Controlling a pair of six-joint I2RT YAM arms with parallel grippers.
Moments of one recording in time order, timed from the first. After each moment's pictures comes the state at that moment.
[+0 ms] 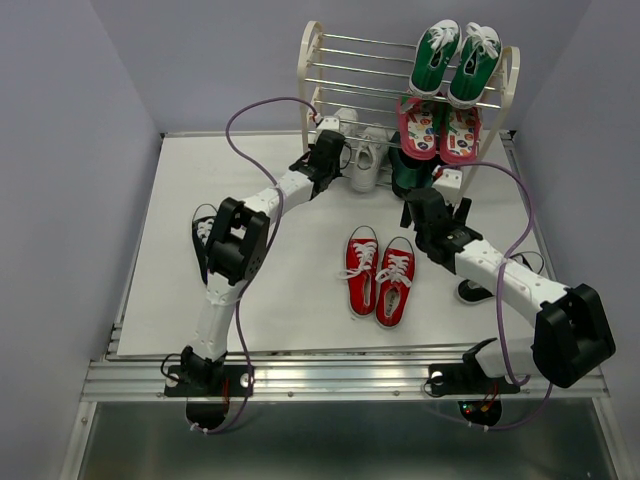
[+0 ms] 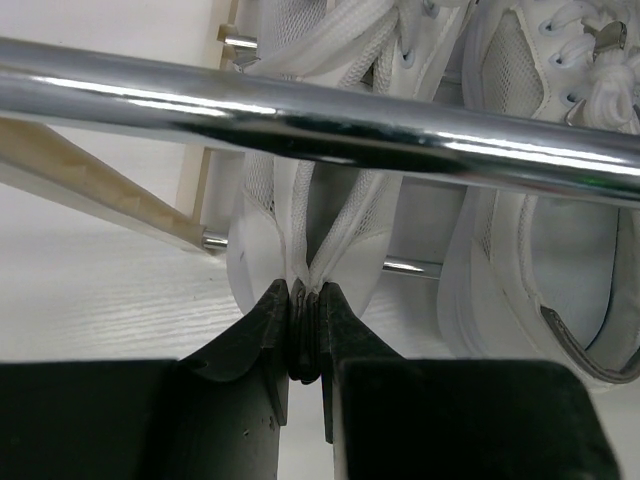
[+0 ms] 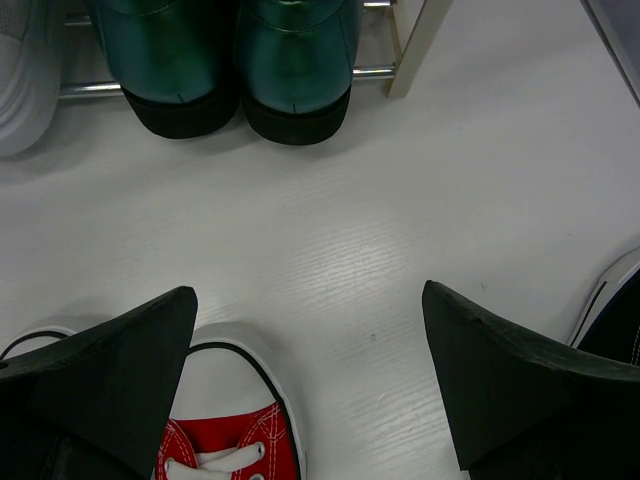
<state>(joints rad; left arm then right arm) -0.57 2.26 1.87 -0.15 -0.37 -0.32 0.50 1.33 0.88 -0.18 0.77 0.42</state>
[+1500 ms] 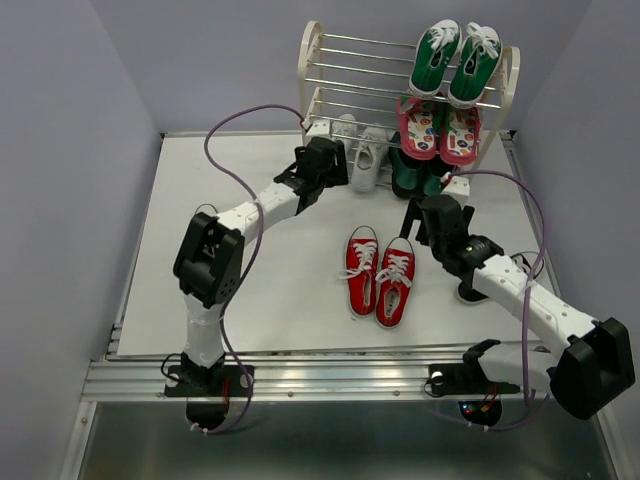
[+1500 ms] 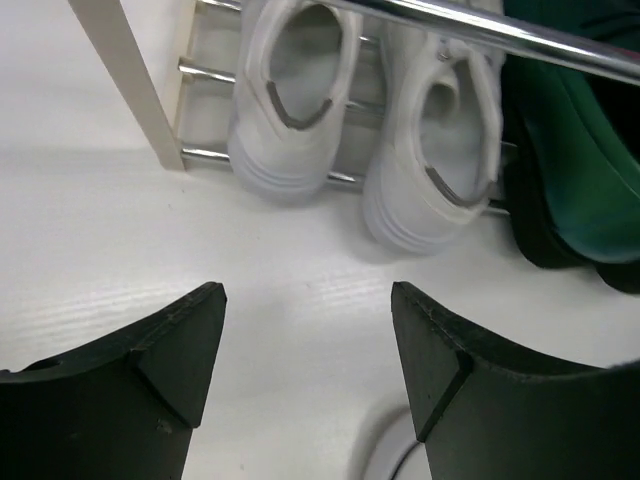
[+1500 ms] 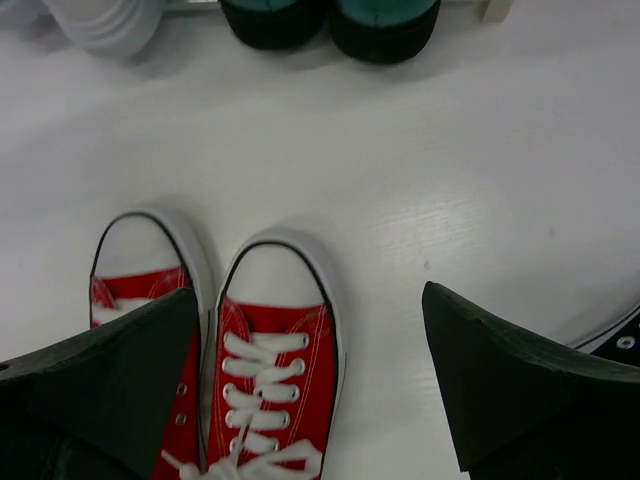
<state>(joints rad) -0.60 2.01 1.60 -0.09 -0.32 -0.43 0.50 1.16 0.83 -0.28 0.56 0.48</state>
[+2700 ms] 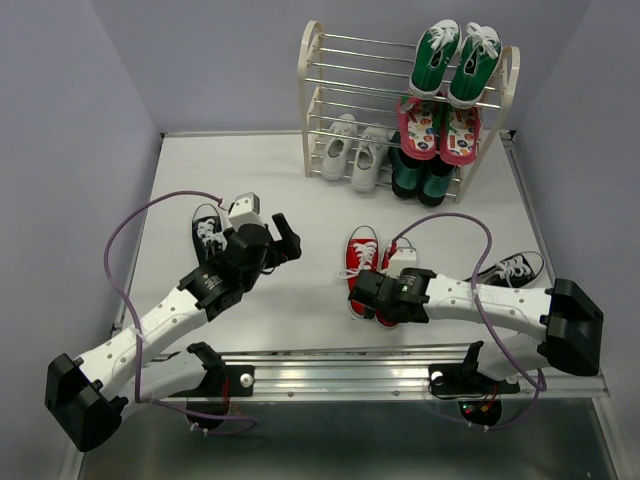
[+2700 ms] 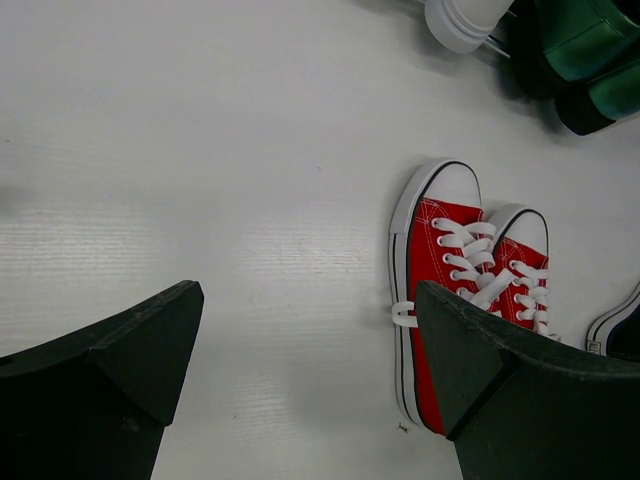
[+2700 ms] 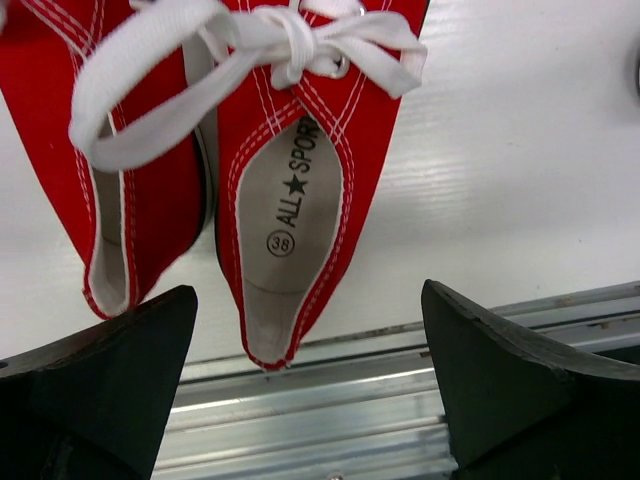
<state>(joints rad) -0.74 0.92 0.73 -0.33 -0.43 -0.74 1.14 1.35 0.91 -0.99 0.55 1.19</state>
